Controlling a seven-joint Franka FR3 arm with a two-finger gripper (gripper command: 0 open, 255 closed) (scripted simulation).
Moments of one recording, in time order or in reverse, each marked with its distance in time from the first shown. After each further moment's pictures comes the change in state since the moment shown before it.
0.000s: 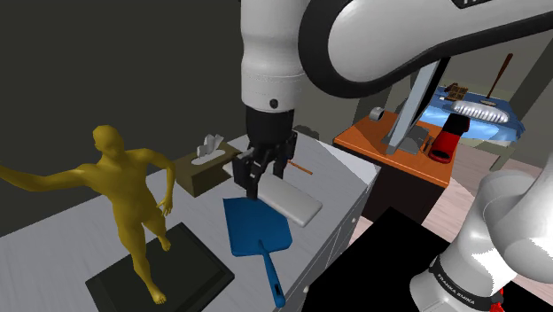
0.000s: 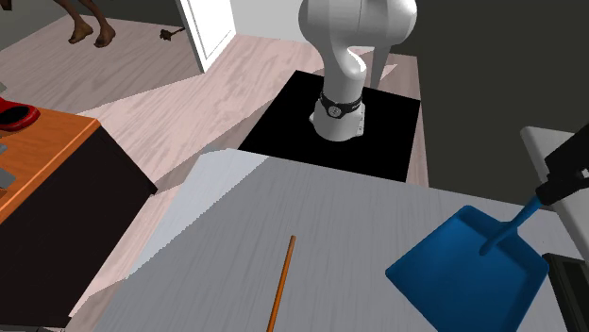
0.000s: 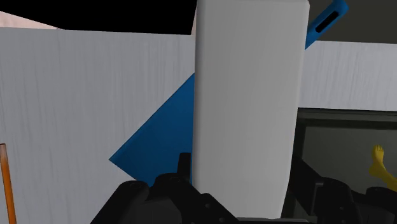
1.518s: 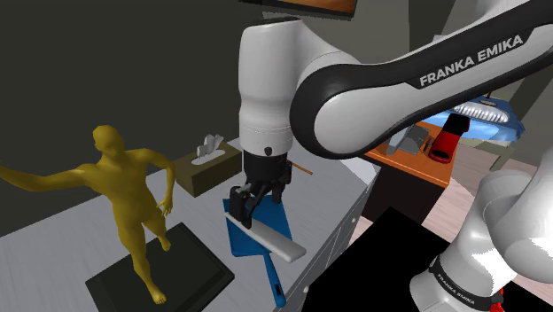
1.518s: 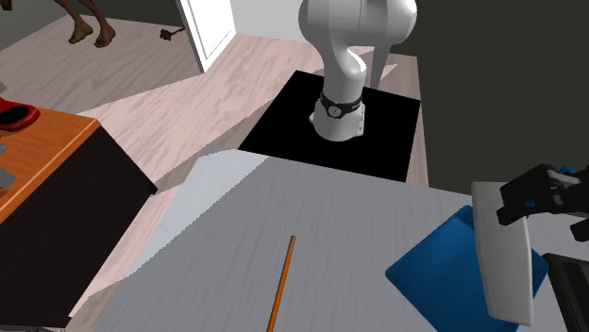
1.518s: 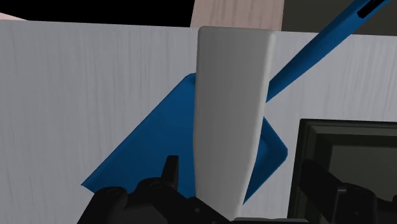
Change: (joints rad) arm 0.006 0.059 0.023 -0.124 -0.016 0.179 0.028
